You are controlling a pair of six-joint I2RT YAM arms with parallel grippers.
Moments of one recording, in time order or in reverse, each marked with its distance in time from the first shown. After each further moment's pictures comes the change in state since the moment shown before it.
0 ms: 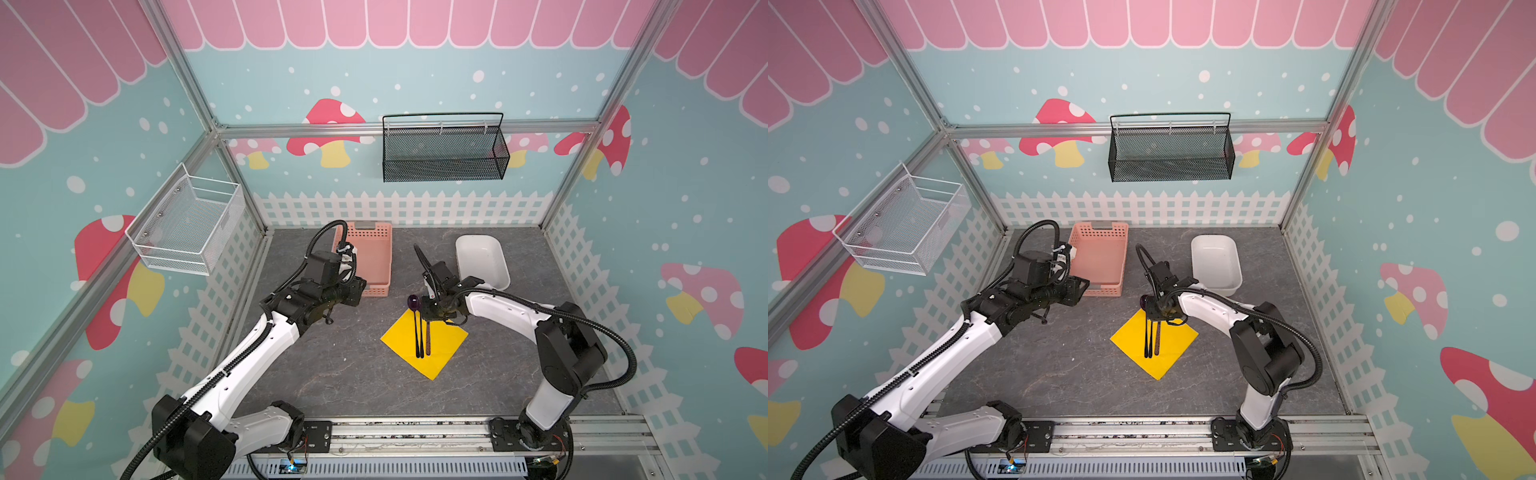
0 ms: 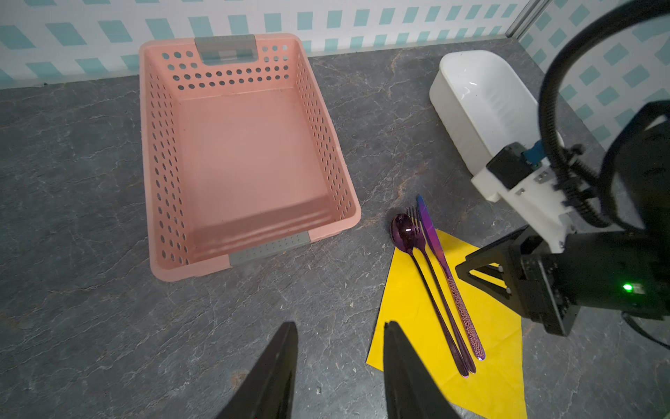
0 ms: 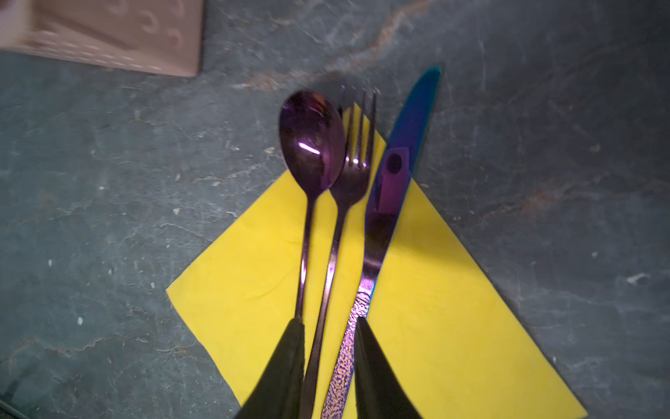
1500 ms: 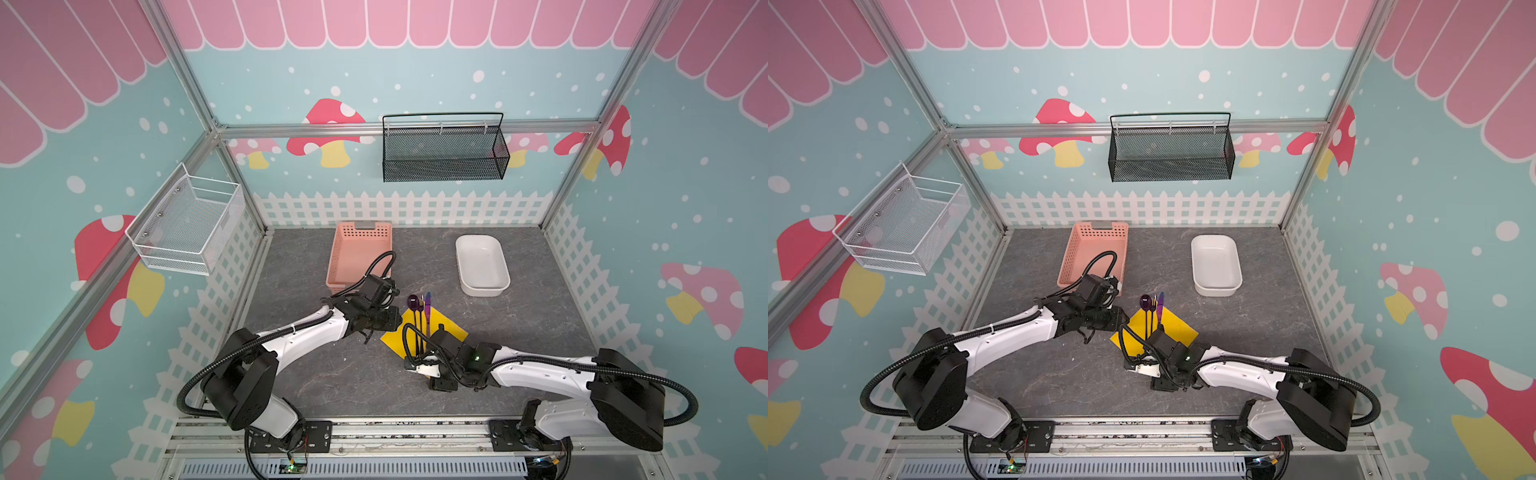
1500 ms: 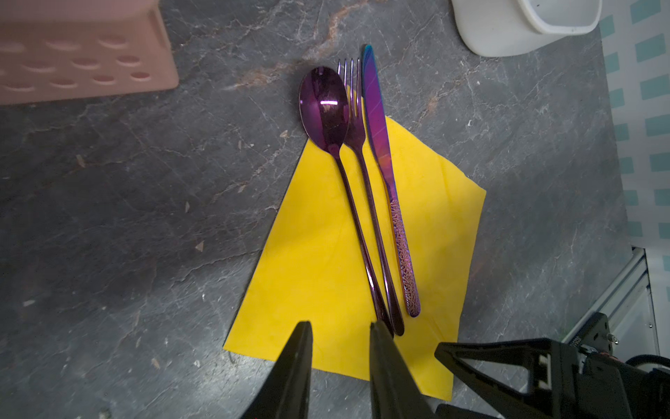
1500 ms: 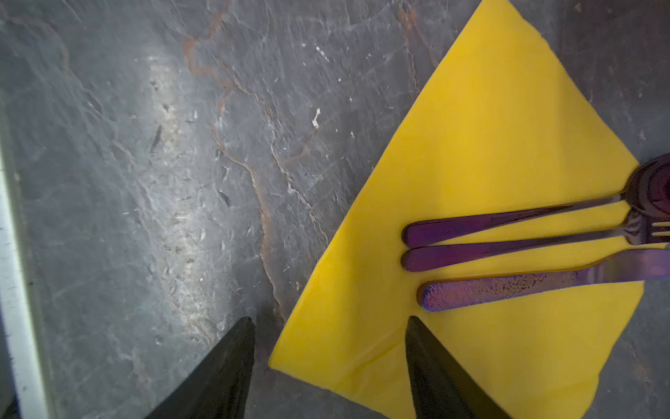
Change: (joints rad) left arm -0.222 0.318 -0.105 0.174 0.144 -0.341; right arm 0.372 -0.359 -0.571 0.225 0.086 -0.986
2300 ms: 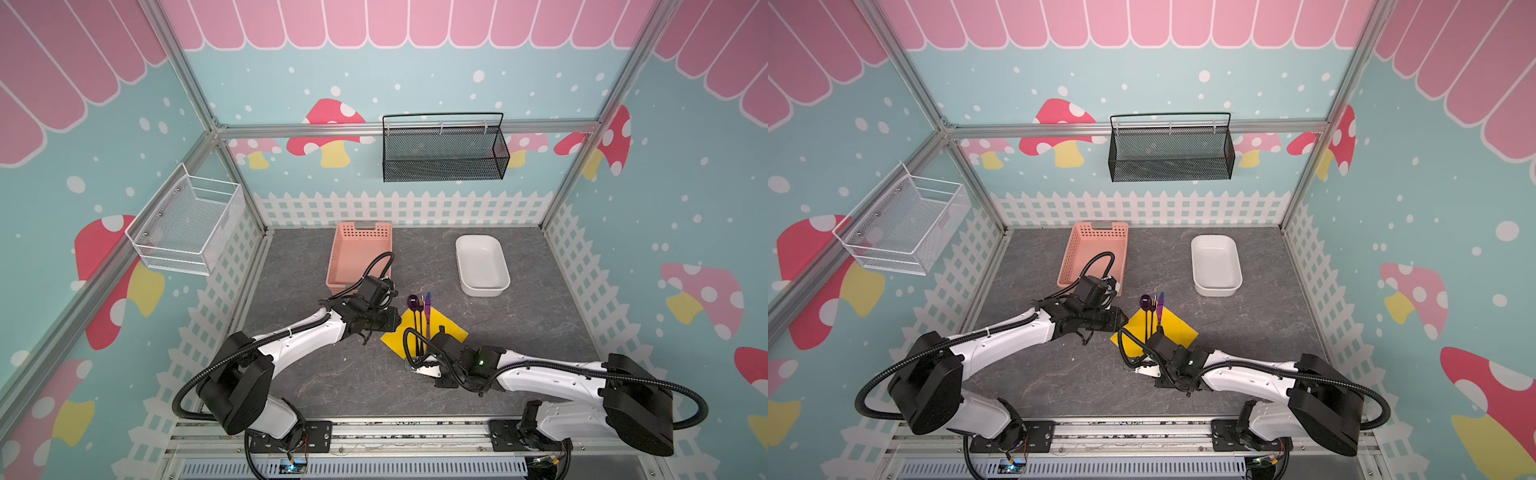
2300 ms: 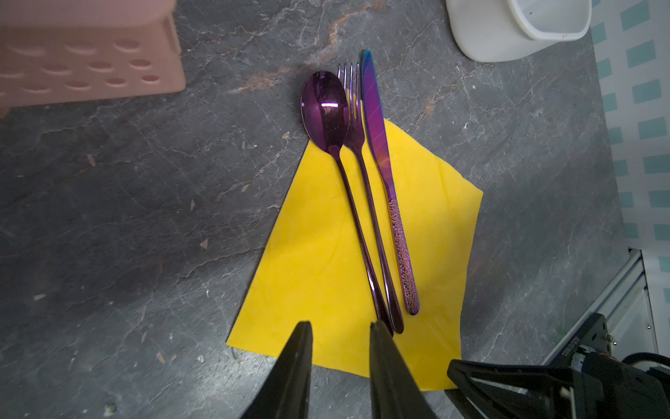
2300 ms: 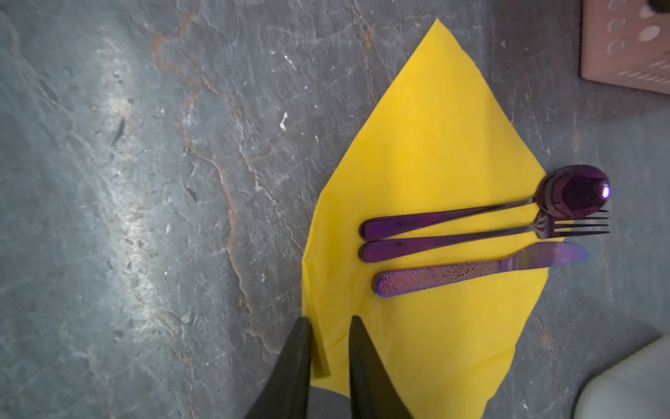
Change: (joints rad) left arm 0.000 -0.026 -0.023 0.014 -0.007 -0.005; right arm 0.035 -0.066 -0.010 0.018 0.103 -0.059
